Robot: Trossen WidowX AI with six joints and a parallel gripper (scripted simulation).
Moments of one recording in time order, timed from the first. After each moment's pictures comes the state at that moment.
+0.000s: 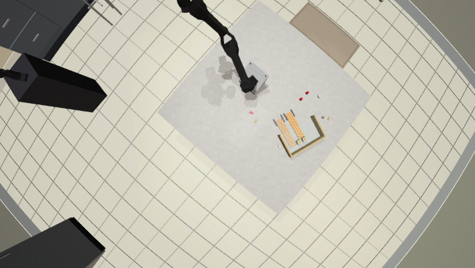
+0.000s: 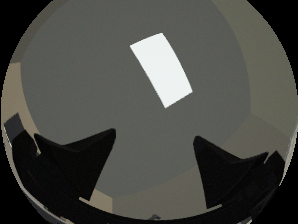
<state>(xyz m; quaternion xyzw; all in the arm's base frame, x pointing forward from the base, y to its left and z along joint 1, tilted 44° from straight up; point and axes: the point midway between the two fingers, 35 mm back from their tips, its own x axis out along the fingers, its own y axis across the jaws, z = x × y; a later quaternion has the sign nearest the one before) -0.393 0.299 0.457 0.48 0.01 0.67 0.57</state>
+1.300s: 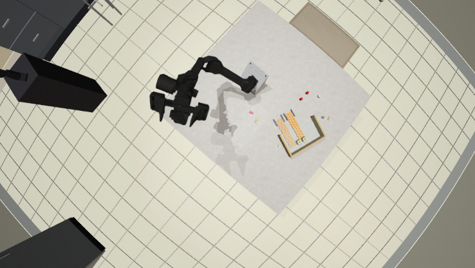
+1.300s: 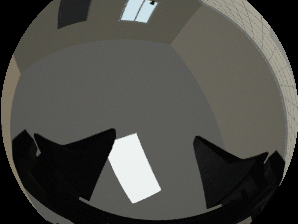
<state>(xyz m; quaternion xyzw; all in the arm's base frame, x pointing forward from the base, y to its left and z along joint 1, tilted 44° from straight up) -0.015 0.030 0.667 0.65 -0.22 0.42 0.60</state>
